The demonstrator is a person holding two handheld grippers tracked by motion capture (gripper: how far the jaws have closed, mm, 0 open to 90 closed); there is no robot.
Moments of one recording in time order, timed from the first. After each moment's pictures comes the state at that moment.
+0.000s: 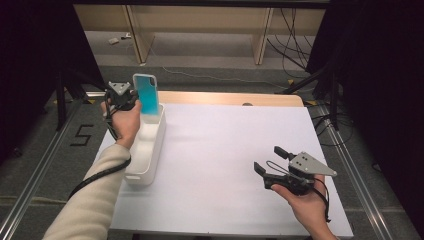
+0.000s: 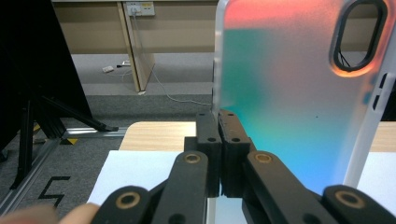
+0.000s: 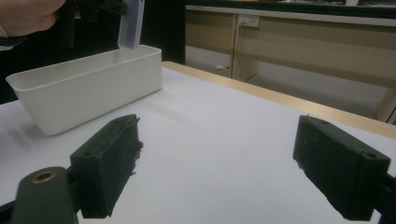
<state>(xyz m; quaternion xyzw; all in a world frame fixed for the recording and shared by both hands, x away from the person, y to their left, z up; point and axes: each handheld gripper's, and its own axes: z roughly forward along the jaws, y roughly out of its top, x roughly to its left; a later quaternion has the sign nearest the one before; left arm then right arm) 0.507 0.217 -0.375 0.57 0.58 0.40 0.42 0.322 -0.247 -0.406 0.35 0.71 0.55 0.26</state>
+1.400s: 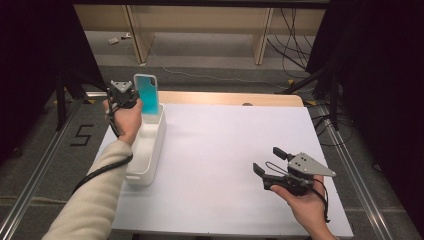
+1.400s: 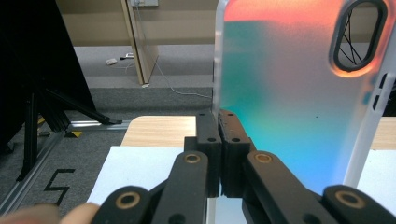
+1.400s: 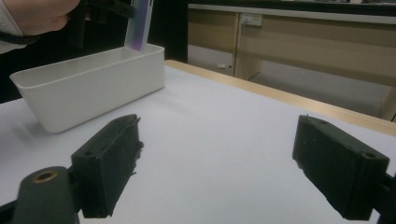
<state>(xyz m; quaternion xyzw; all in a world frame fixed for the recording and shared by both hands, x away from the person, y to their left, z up) 0.521 0.218 -0.381 0.58 0.59 0.39 0.40 0.322 -0.245 -0.409 0.35 0.71 0.56 0.25</state>
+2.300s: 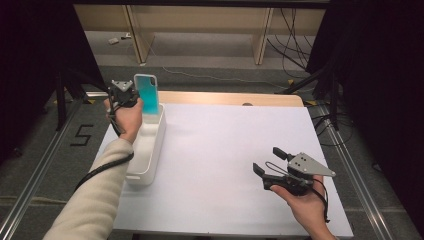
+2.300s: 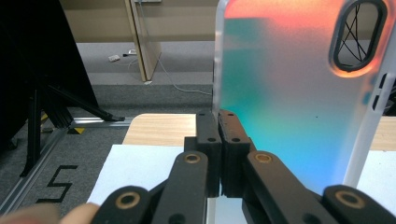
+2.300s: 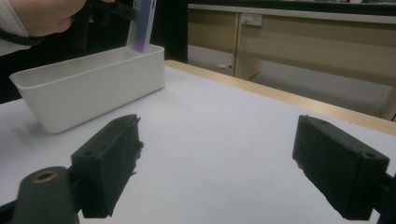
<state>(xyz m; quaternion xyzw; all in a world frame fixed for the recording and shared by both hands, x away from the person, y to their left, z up) 0.528 0.218 -0.385 0.58 0.60 0.39 0.40 0.322 -0.246 -0.409 0.35 0.71 0.55 0.25</state>
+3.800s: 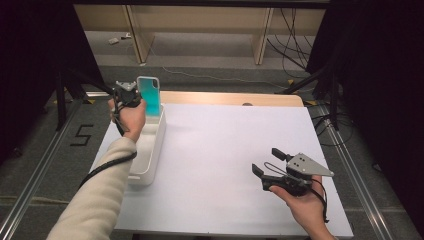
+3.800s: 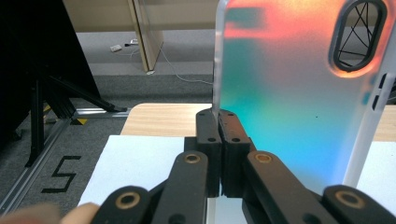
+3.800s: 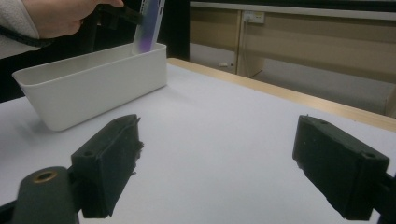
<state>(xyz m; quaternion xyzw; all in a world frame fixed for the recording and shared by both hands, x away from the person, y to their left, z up) 0.538 0.213 -0.395 0.59 0.61 0.38 0.38 0.322 -0.244 -0.411 0.35 0.72 0.55 0.25</state>
